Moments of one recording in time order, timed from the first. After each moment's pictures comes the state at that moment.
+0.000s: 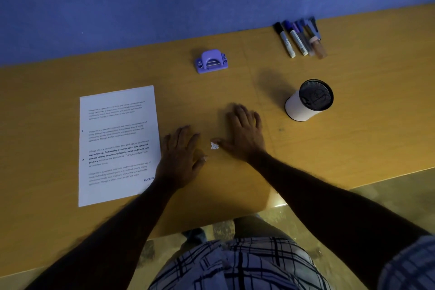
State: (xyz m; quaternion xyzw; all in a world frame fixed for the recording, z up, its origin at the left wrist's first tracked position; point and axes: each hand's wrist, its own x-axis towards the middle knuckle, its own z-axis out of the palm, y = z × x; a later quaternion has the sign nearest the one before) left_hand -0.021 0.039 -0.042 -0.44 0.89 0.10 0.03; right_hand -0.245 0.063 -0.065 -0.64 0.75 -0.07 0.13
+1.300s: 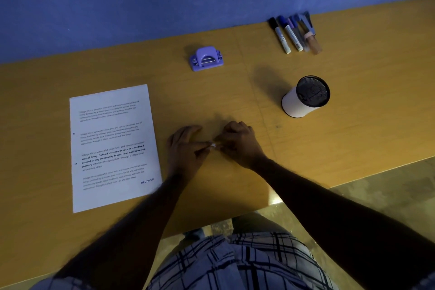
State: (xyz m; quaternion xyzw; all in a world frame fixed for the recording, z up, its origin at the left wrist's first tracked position) left_hand -0.046 0.035 -0.055 -0.47 0.83 0.25 -0.17; right_hand -0.238 0.086 -0.042 -0.67 0.69 -0.14 0.23
